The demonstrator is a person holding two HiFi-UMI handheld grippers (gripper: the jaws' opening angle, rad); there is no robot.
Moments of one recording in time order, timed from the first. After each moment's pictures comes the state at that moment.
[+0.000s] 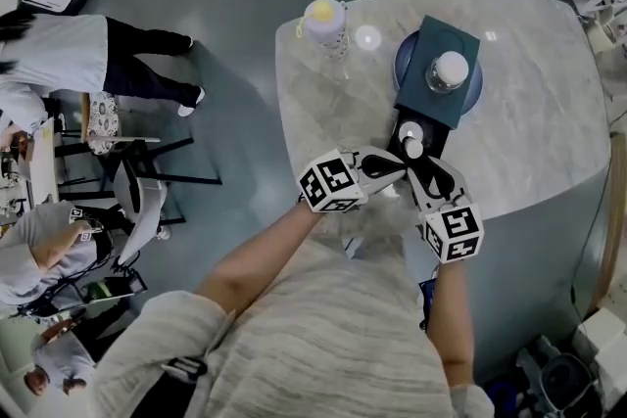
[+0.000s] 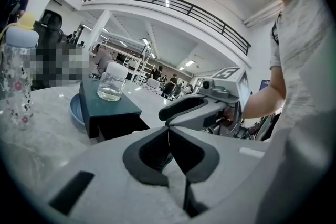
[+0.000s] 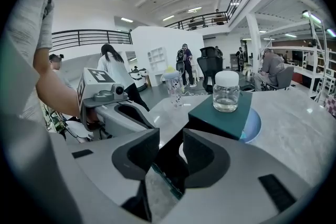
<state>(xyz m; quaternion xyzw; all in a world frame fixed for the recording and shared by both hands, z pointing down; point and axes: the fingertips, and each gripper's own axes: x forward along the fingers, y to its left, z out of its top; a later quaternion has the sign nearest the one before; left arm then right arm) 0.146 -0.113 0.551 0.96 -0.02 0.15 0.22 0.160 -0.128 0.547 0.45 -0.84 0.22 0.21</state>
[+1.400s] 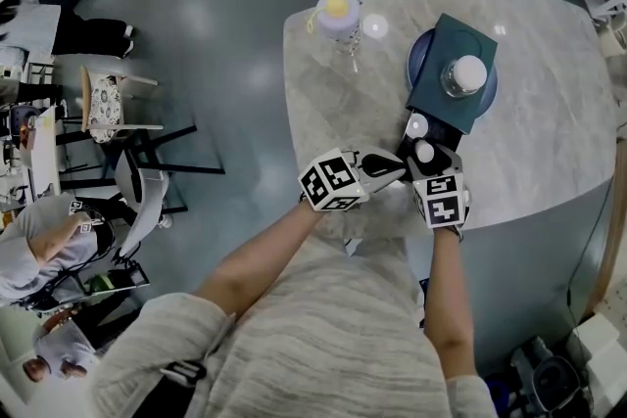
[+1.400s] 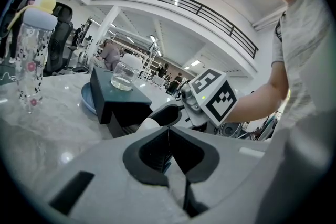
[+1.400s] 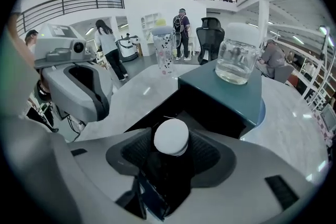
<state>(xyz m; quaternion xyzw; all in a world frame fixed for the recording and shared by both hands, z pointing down) 0.128 -0.127 0.575 0.95 -0.04 0.16 0.26 0.162 -0.165 0.637 0.45 -0.77 0.25 0.38</state>
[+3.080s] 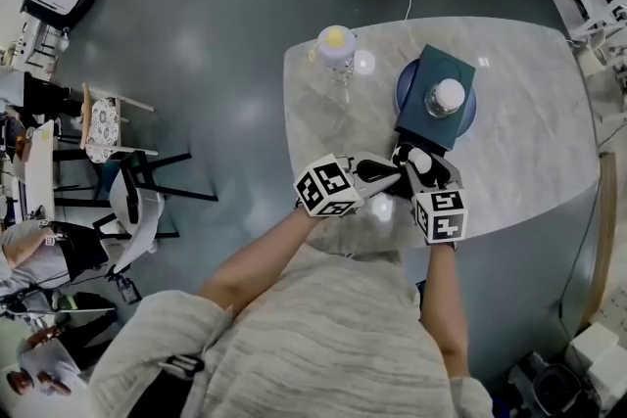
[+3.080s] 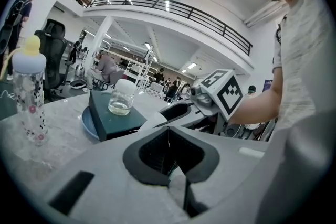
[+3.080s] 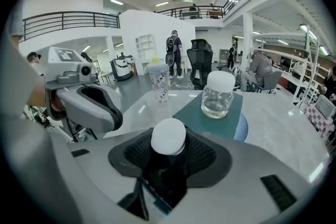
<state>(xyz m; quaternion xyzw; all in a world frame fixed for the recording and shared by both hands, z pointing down) 0.128 -0.142 0.521 0.97 -0.04 0.14 0.21 0.169 -0.177 0.556 0.51 -0.78 0.22 0.29</state>
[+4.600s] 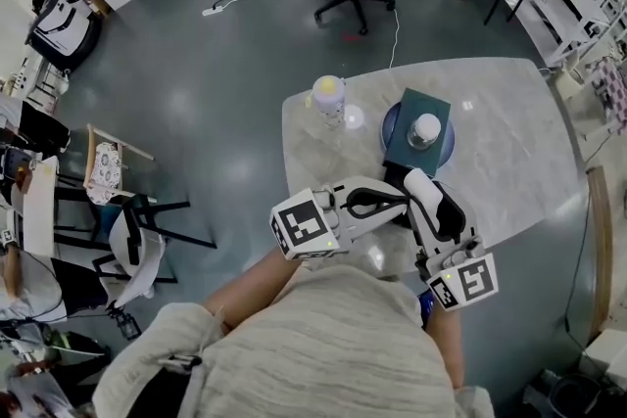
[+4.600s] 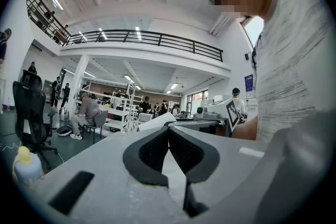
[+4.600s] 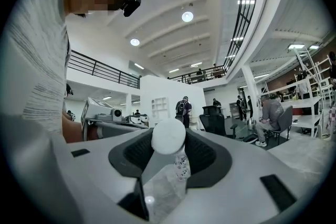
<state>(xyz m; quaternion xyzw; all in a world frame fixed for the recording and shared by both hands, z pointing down) 0.114 -0.108 0.316 1.00 -0.01 0.00 0.05 0.140 -0.123 0.314 0.49 -0.87 0.03 -0.02</state>
